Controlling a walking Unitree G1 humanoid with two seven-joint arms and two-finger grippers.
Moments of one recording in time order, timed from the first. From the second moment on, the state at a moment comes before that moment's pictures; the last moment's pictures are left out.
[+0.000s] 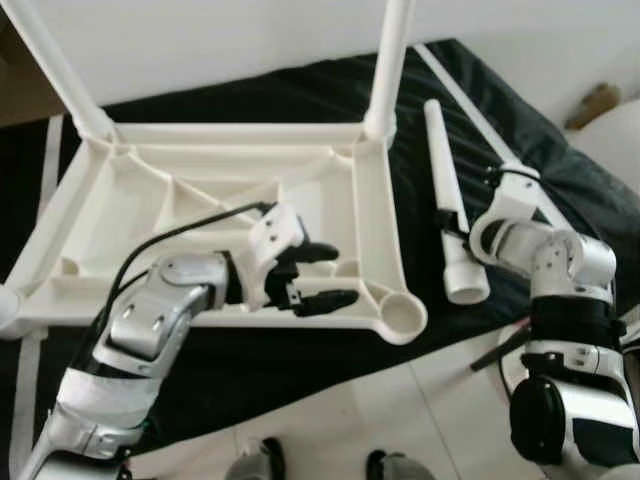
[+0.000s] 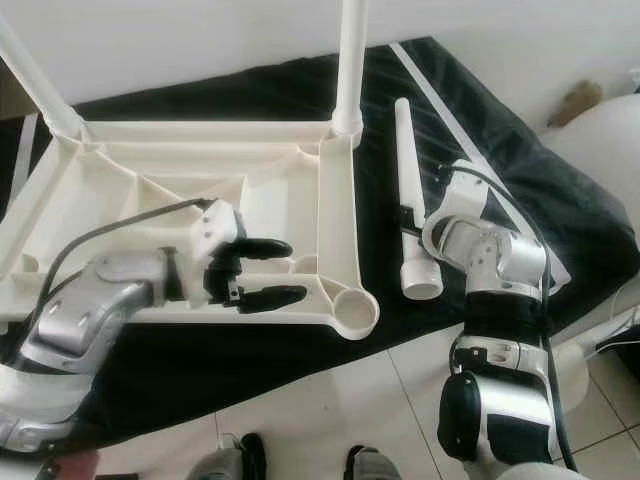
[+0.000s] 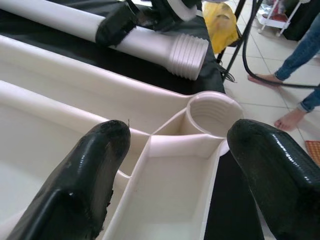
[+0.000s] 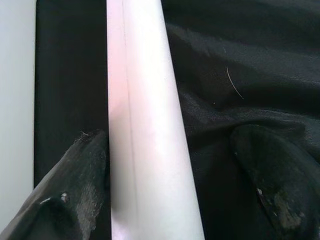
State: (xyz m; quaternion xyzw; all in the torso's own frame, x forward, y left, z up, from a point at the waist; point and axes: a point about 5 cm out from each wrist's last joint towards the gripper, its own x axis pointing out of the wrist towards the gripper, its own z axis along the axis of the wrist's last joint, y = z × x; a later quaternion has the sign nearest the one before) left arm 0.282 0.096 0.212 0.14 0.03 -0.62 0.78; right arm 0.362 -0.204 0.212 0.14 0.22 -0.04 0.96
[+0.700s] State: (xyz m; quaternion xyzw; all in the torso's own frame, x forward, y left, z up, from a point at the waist) left arm 0.280 0.095 0.215 0.13 0.04 -0.62 0.77; right arm 0.361 -0.191 0.210 0.11 0.28 0.01 0.95
